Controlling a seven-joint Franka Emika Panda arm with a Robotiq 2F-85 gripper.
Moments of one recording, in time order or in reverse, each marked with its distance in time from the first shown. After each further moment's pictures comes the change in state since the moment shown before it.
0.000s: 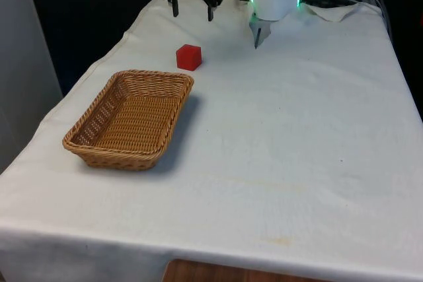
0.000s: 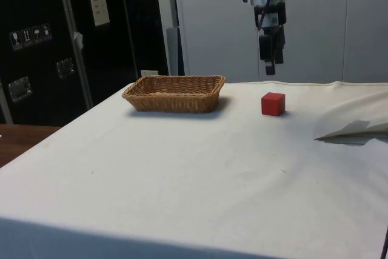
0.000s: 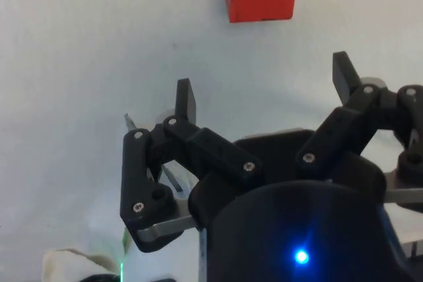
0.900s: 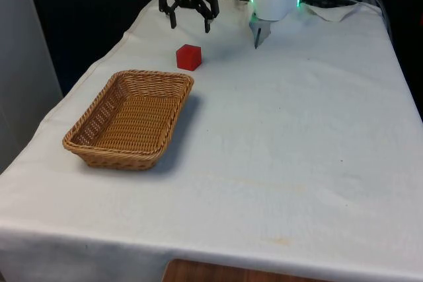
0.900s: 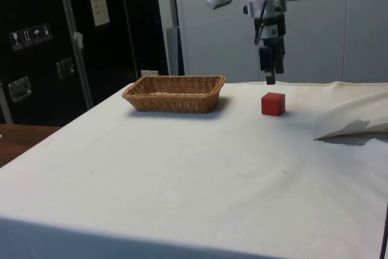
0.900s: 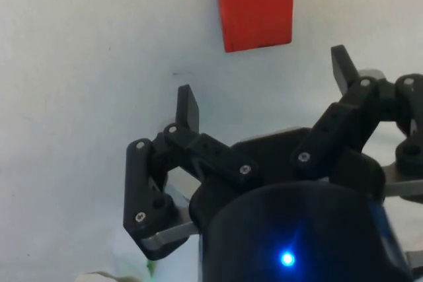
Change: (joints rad) arm 0.004 0.136 -0.015 0.014 0.132 0.092 -0.108
